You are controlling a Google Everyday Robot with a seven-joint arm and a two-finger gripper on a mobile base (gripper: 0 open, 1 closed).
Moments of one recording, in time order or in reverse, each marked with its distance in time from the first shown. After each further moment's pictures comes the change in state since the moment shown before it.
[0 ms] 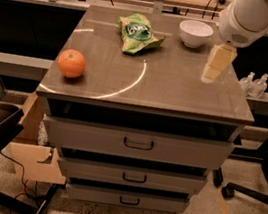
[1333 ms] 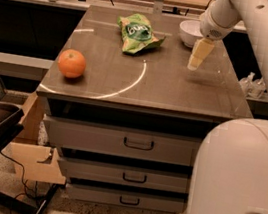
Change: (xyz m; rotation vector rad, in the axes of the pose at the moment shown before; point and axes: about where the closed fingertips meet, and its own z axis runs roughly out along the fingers) arm -0.014 -0.076 0.132 -0.069 -0.073 -0.028
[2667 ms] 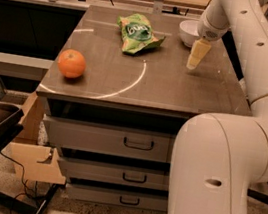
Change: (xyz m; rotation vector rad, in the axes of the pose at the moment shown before) arm 0.017 -0.021 0.032 0.007 0.055 0.034
